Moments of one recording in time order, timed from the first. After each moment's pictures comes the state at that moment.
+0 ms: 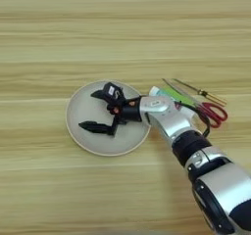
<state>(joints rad) -0.62 -0.06 0.27 0.88 -0.03 -0.13 0.93</state>
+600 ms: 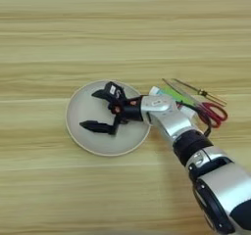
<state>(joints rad) -0.62 -0.07 0.25 0.87 -0.03 -0.12 0.95</state>
